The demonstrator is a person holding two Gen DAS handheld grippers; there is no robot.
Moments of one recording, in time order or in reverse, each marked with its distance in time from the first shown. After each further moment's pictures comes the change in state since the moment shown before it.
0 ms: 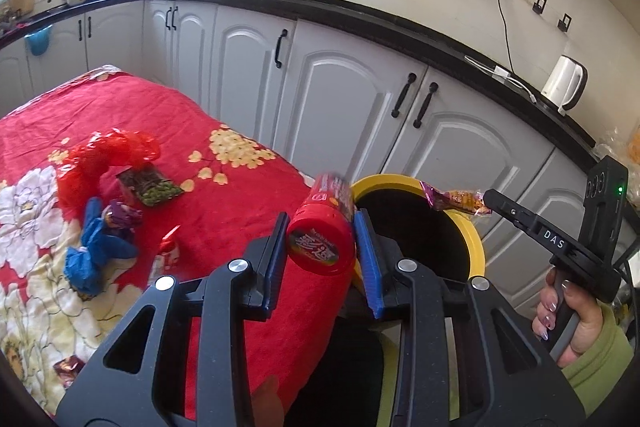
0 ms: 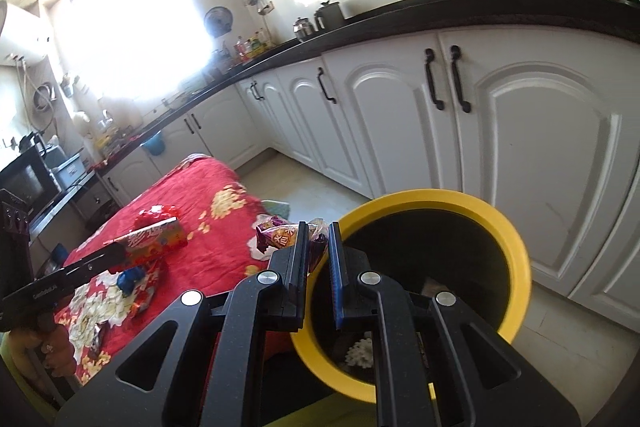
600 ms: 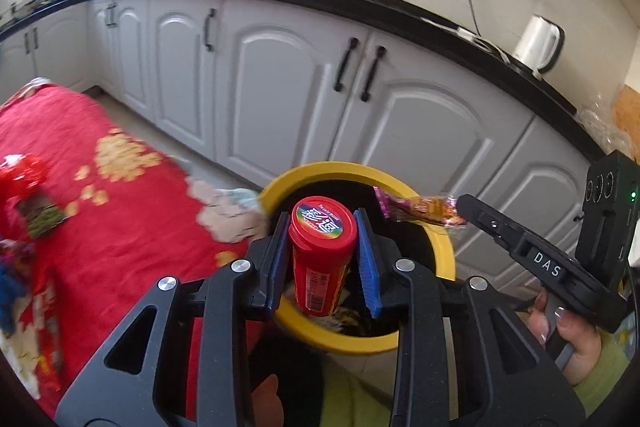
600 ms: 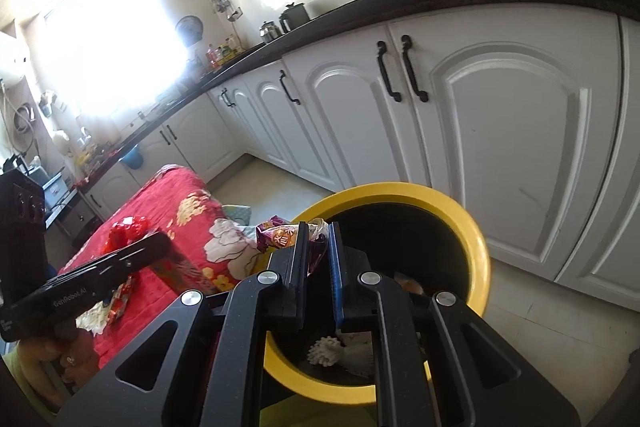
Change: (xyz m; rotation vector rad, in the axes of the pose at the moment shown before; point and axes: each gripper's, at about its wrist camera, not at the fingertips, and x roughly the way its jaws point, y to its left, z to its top) left arm 0.085 -0.084 0.006 0.103 0.086 -0.117; right arm -0.004 -0.043 -0.006 0.077 -0.005 -0.068
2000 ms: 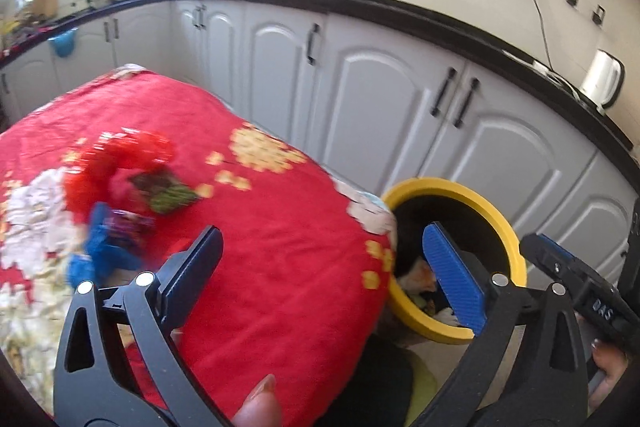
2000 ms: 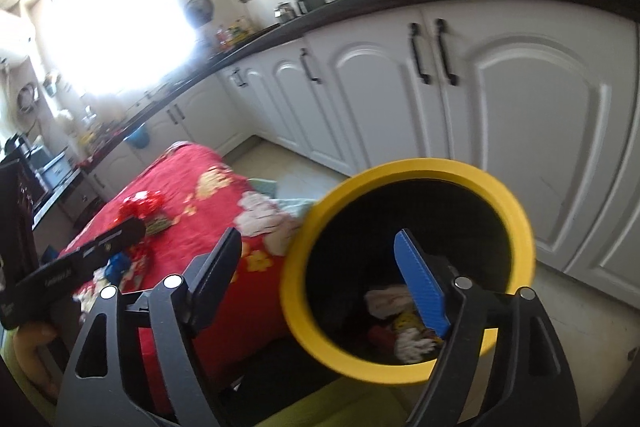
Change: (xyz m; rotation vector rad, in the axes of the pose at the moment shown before) left arm -0.071 0.083 -0.014 -0.130 -0.088 0.276; right arm 0.012 0.067 -0.020 -0.068 0.061 0.038
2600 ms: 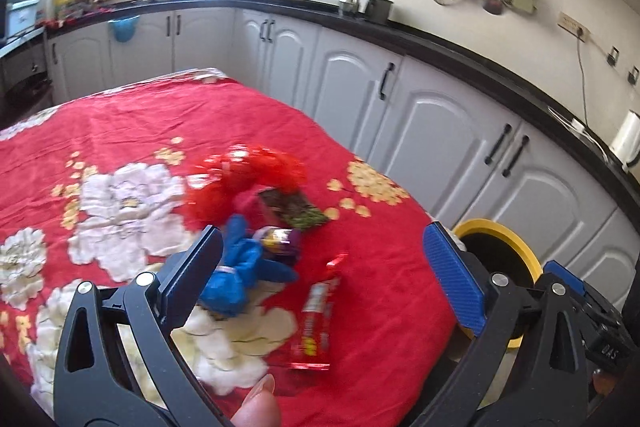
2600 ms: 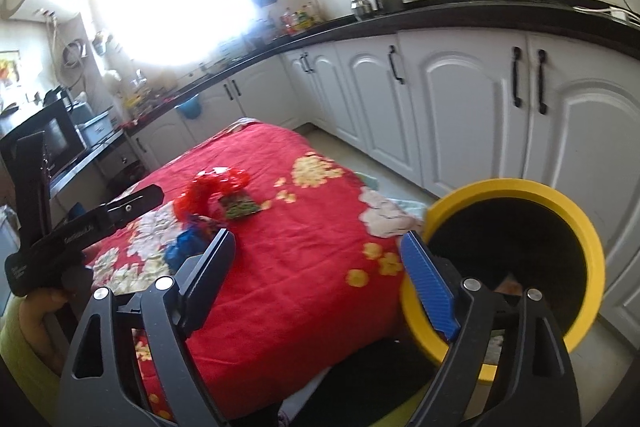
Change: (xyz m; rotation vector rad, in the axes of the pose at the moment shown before) left arm -0.053 0.103 0.007 -0.144 -0.075 0.110; right arm 0.015 0.110 -0.002 -0.150 0.029 0.136
